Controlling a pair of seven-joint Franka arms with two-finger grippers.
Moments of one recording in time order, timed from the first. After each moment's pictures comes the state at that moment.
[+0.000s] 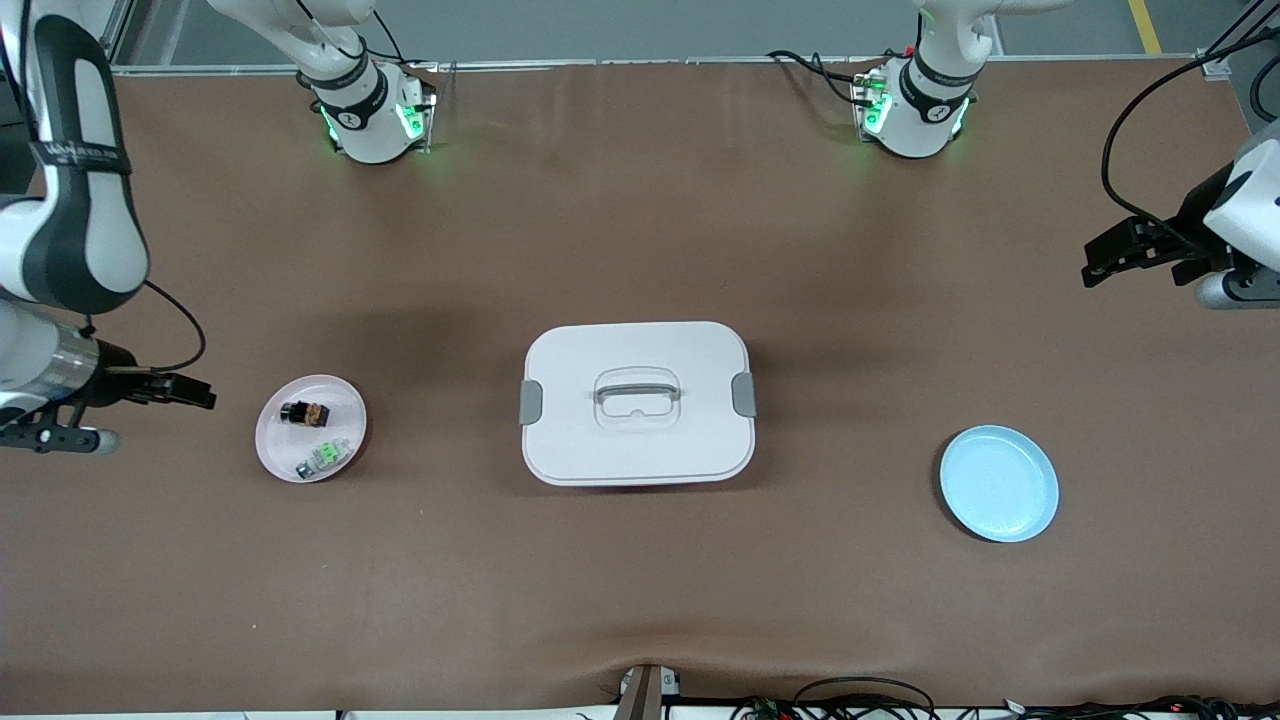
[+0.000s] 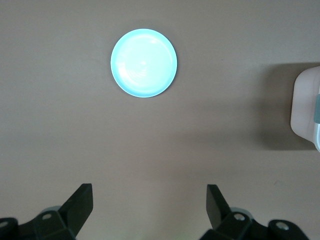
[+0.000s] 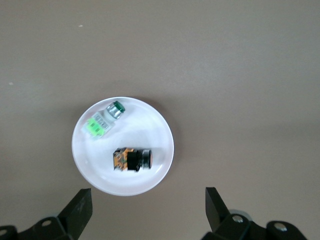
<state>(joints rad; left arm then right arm) -0.01 0.02 -0.04 -1.58 0.01 1.58 -0.04 -0.10 0.31 -0.07 -1.81 0.04 2.09 -0.08</state>
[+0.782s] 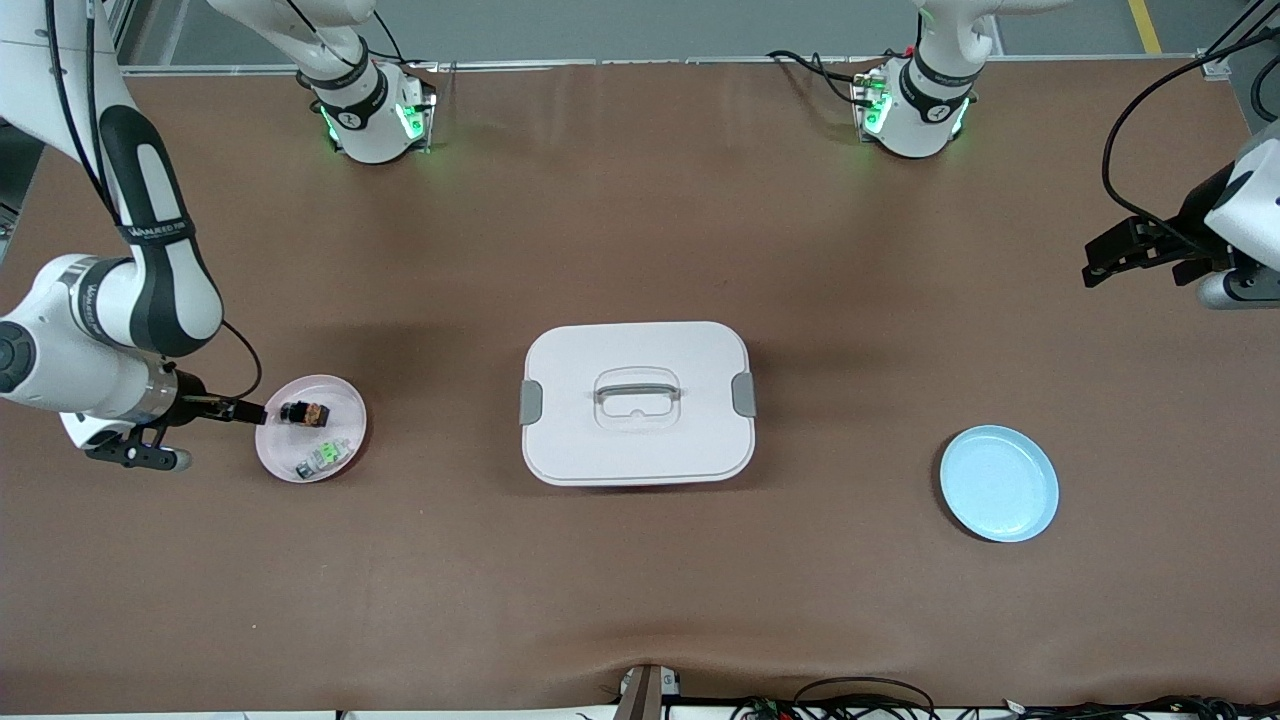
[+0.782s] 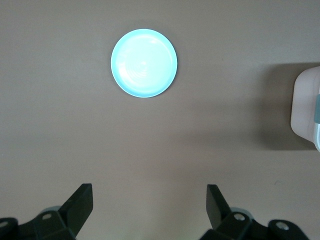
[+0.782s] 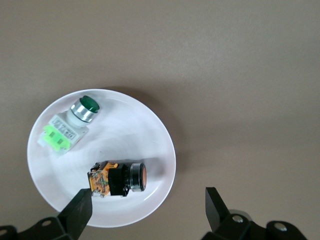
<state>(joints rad) -0.01 0.02 -0.04 -1.58 0.01 1.58 -0.04 -0.10 0.45 -0.06 -1.86 0.04 2.21 -0.01</state>
